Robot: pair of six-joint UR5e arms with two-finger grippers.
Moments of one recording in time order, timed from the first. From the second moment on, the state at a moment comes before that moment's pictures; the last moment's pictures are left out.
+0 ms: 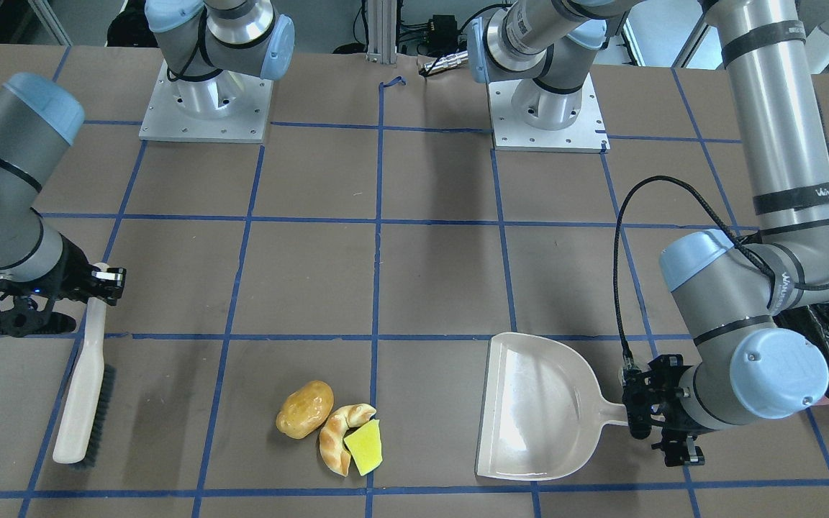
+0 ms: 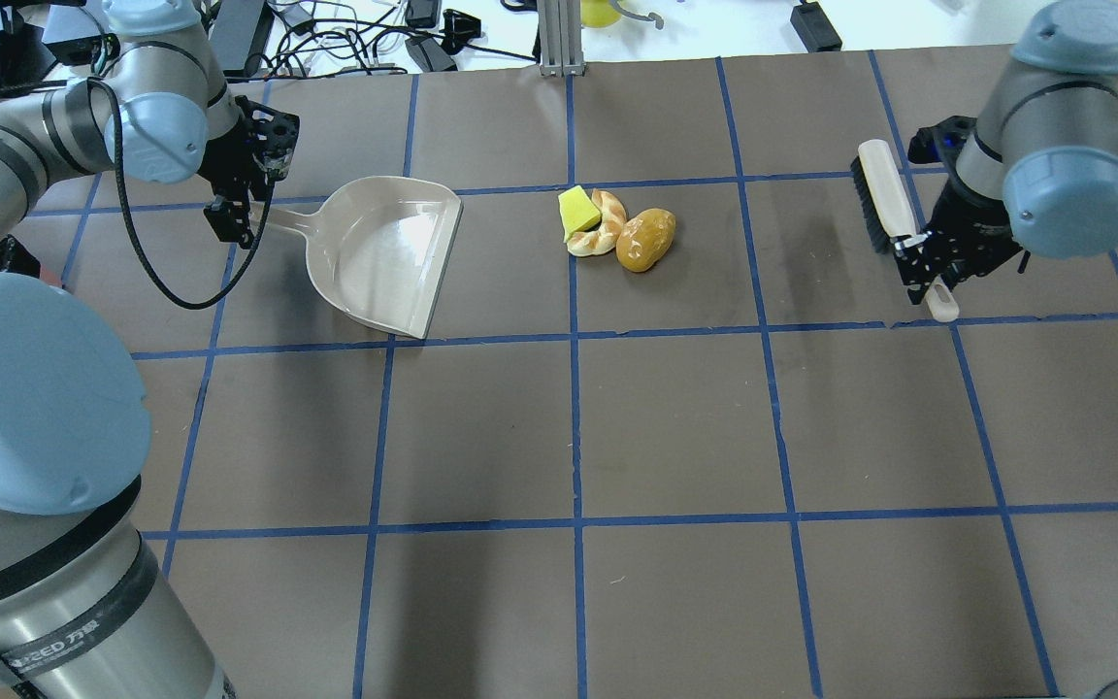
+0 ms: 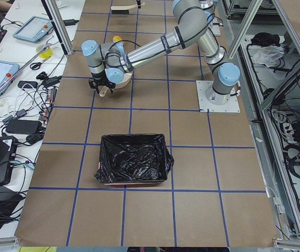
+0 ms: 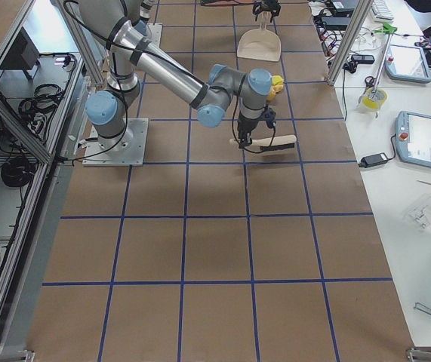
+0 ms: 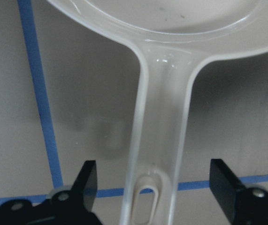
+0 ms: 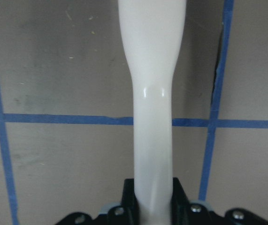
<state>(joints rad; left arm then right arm) -1.38 -2.22 -1.36 -1.19 1.70 1.78 1.35 -1.30 1.76 -1.90 -1.65 -0.22</state>
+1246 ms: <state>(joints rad) -1.40 -2.18 -1.38 -1.19 1.69 1.78 1.84 -1.04 1.50 -1.78 -1.61 0.44</state>
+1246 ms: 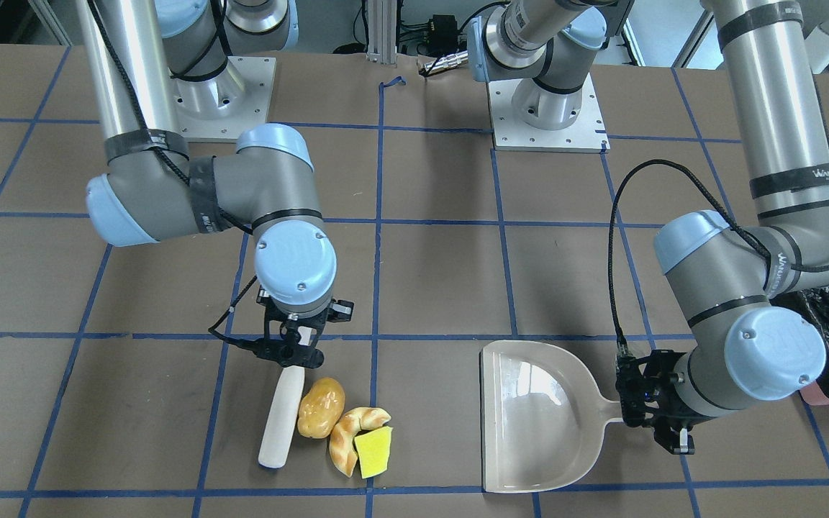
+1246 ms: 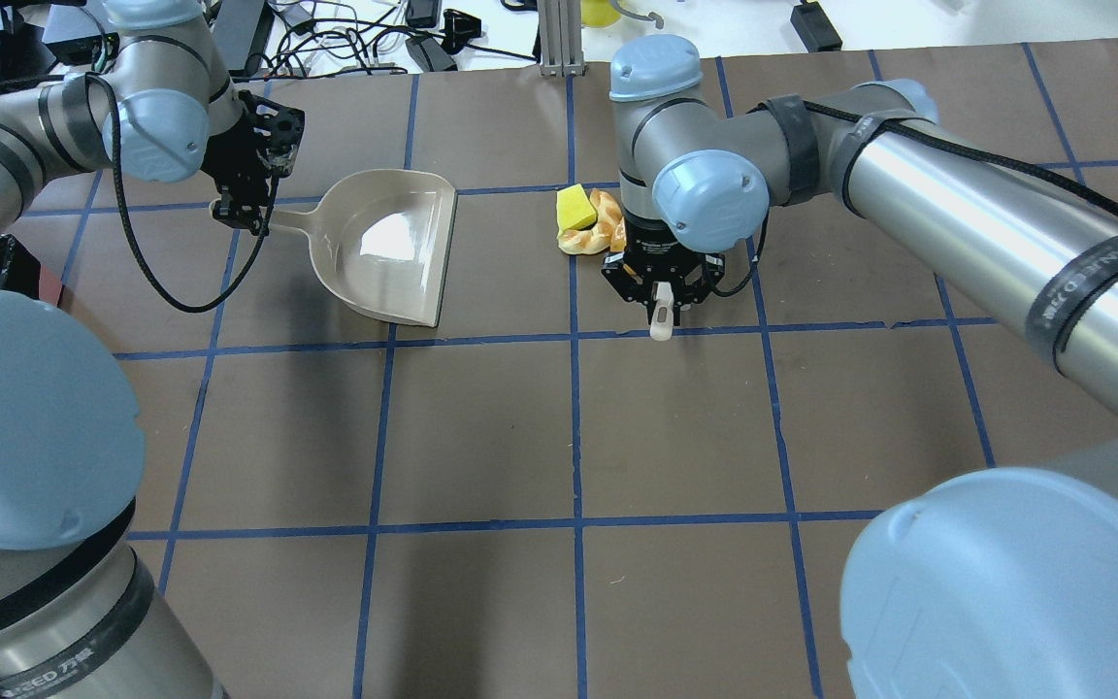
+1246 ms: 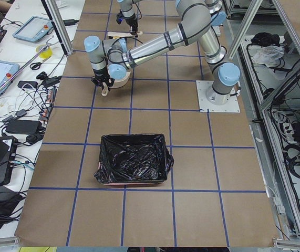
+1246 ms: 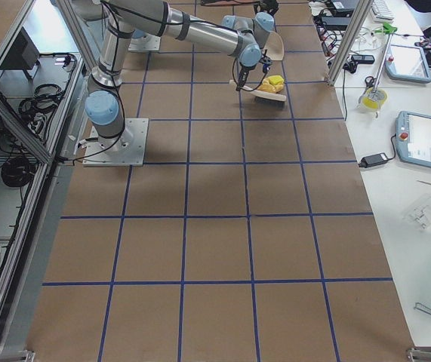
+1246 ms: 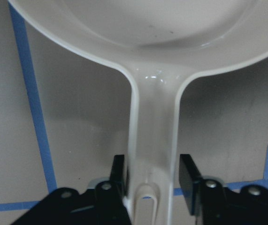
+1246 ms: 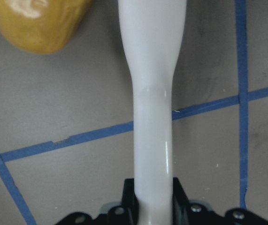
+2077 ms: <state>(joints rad) -1.42 -2.17 -1.38 -1.19 1.70 1.70 1.97 -0.98 1.42 -1.78 -1.63 0.46</state>
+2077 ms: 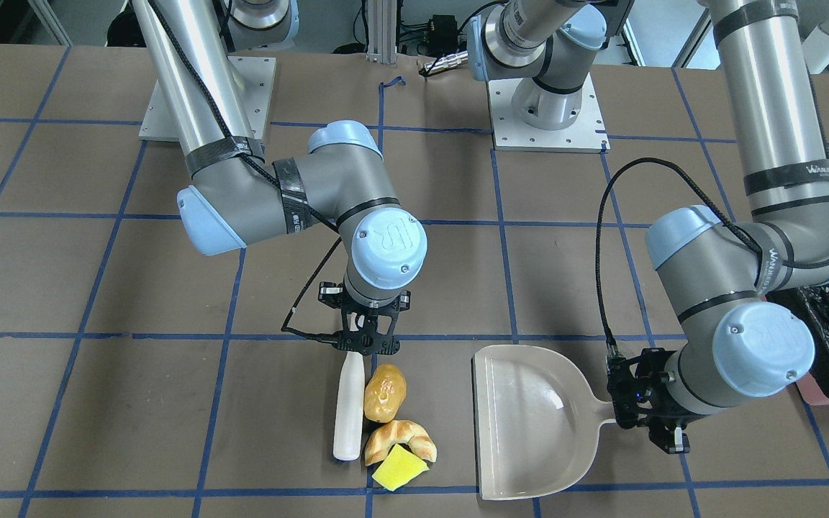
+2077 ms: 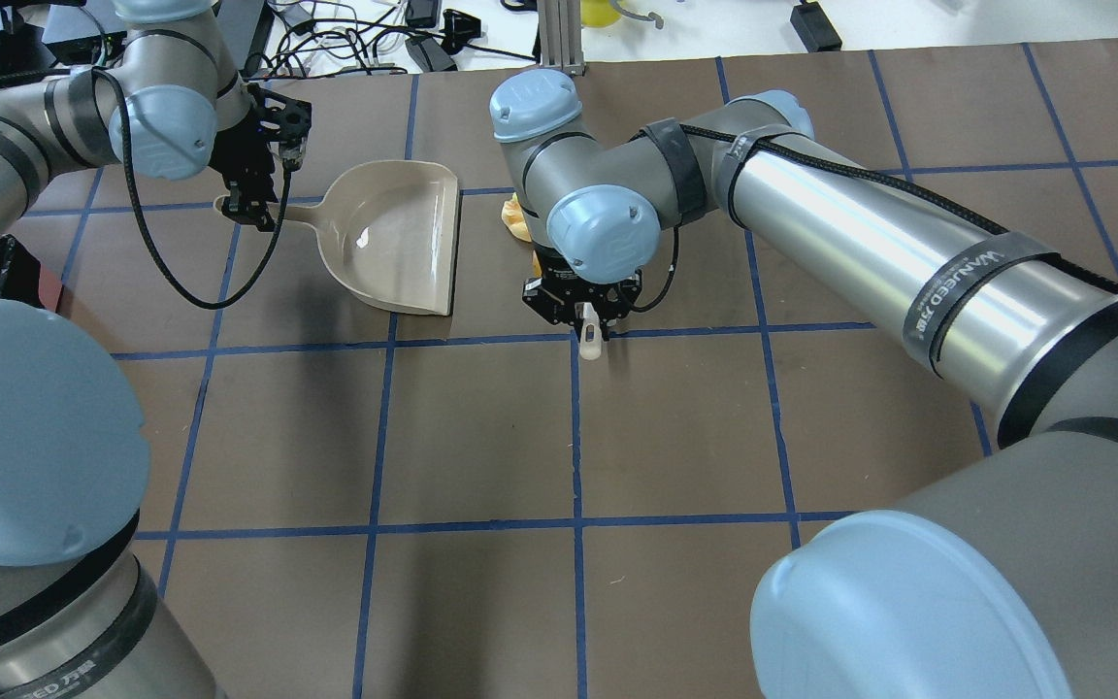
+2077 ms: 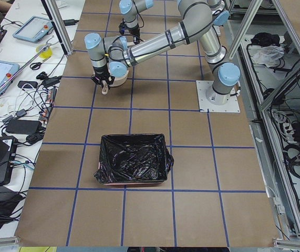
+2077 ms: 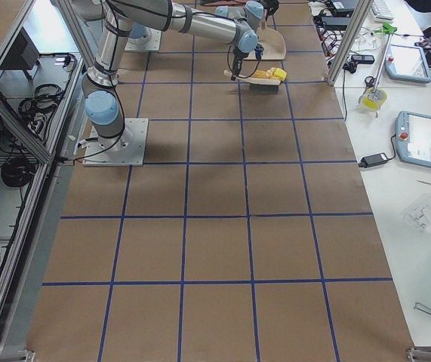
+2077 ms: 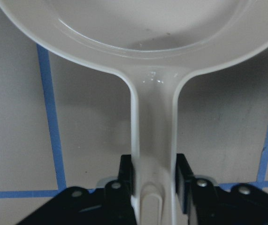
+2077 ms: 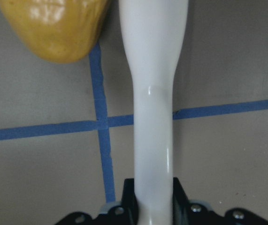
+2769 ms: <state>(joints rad) -1.43 -2.18 -1.37 -1.19 1.73 1.61 1.97 -0.92 1.35 -1.78 -1.63 0.44</state>
